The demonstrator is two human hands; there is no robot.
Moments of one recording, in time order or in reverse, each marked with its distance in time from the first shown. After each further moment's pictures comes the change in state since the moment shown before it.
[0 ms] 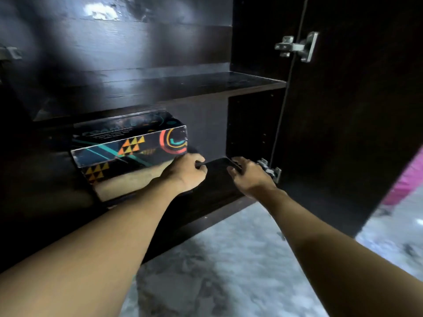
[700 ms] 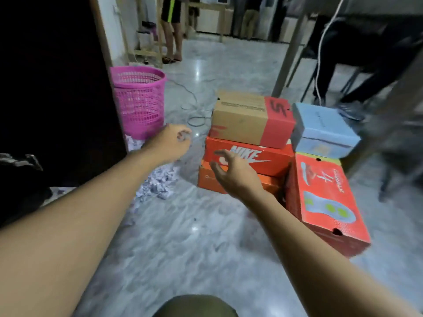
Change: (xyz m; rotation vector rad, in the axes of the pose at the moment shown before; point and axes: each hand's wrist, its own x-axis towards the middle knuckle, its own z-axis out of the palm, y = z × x) left_hand -0.164 0.321 0.195 -0.273 -0.679 0.848; right_hand -0.367 0.149 -0.190 -0.259 0.653 0.738
